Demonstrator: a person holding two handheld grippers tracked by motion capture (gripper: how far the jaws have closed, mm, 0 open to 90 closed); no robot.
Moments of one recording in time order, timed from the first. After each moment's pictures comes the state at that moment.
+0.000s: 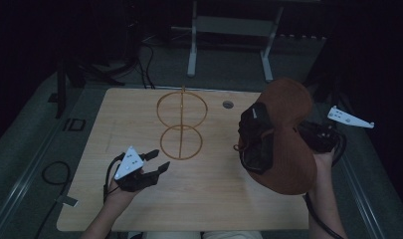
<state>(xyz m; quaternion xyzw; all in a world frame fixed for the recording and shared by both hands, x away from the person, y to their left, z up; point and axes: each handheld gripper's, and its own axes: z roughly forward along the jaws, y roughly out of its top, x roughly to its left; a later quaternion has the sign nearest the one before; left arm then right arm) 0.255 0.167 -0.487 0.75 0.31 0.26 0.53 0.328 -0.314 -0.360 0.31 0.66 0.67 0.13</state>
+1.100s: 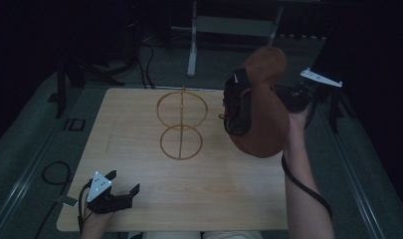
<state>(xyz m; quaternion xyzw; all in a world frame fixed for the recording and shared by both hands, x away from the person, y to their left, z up) 0.219 0.237 -0.569 0.69 0.46 0.28 0.49 0.417 -0.256 -0.327 0.33 0.64 0.68 0.12</state>
